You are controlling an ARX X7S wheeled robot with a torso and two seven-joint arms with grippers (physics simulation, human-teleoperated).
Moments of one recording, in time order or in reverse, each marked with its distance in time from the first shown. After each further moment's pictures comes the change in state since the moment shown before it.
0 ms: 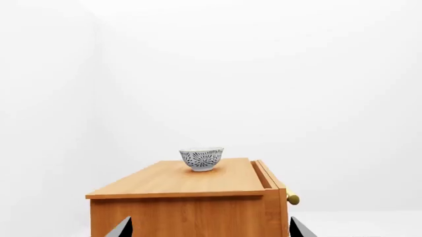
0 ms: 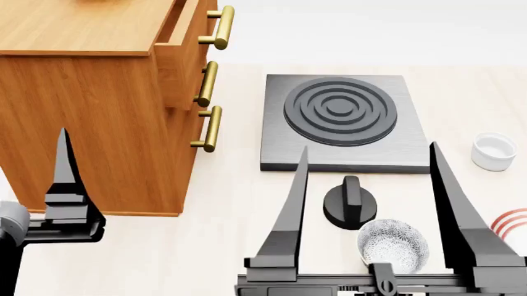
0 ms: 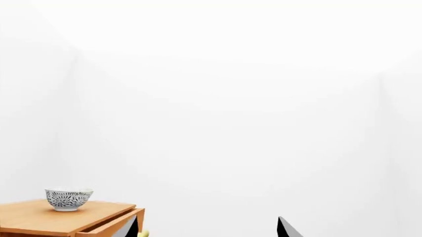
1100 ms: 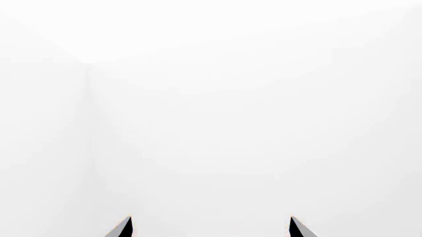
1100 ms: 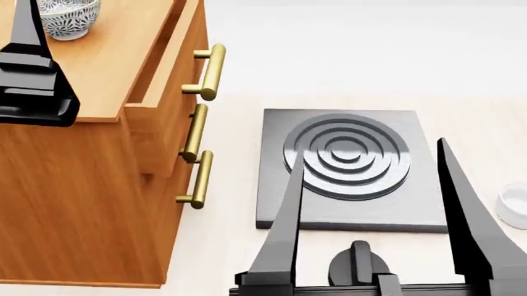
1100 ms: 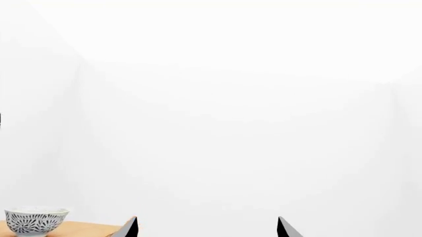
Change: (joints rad) left arm -0.633 0.051 -0.020 0.219 -0.151 -0.732 -0.023; right arm 0.049 0.143 -0.067 -0.101 0.107 0.041 0.155
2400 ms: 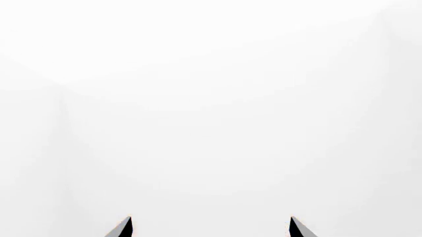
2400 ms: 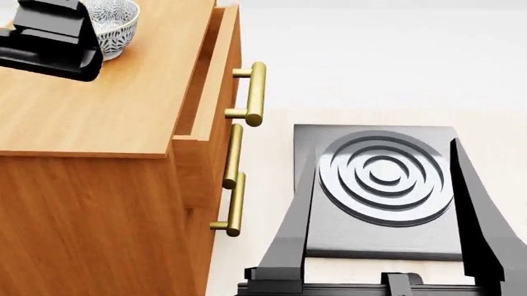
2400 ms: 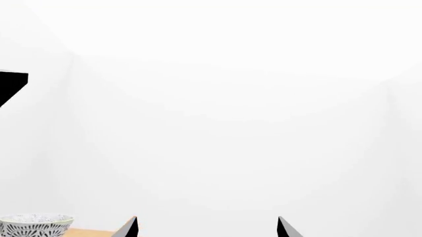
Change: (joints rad) left arm -0.284 -0.041 0.016 -0.106 -0.411 -0.098 -0.235; right arm 0.050 0.123 -0.069 0.008 0.093 -0.031 0.175
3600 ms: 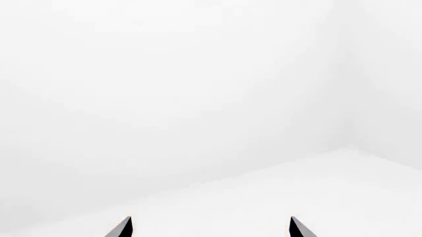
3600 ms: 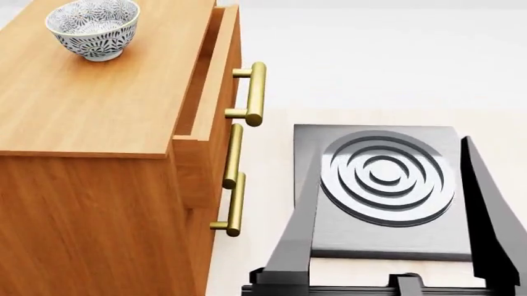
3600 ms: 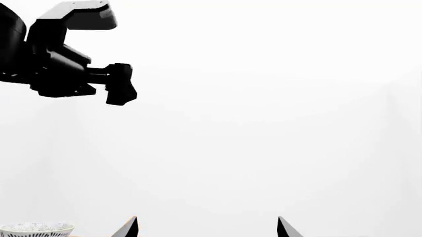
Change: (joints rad) left arm -0.734 0.179 0.318 -1.690 0.078 0.610 0.562; right arm 0.063 0.138 -0.083 0.001 0.094 -0.077 0.152
